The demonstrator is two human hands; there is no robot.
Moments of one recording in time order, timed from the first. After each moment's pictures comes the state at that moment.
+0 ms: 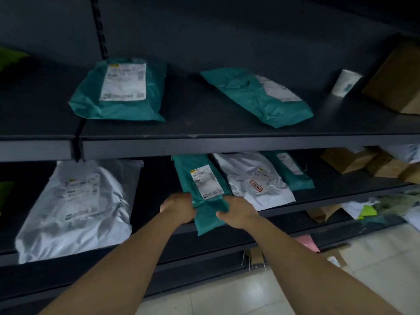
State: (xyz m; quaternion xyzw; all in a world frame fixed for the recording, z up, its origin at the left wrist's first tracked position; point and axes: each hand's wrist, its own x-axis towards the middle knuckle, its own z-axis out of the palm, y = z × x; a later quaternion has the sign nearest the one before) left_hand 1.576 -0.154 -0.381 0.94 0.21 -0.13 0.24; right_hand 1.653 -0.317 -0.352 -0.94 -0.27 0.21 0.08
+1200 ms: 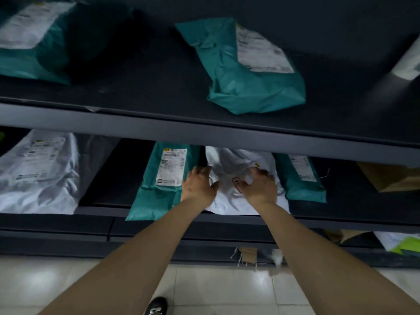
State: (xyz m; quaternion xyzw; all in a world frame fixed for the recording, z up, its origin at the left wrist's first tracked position) left_hand 1.709 -0.272 -0.398 0.88 0.37 0.04 0.29; right_hand 1.829 -0.386 -0.393 -0.96 -0.24 0.11 0.14
